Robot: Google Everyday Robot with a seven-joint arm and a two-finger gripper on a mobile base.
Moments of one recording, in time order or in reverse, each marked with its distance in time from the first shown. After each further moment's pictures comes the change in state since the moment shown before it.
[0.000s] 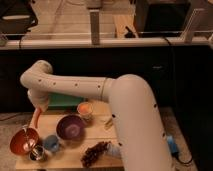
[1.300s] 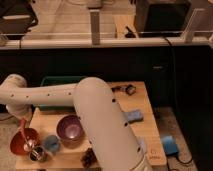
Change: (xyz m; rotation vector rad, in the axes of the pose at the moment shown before) arm -0.052 -0.043 0.077 -0.057 0.041 -0.246
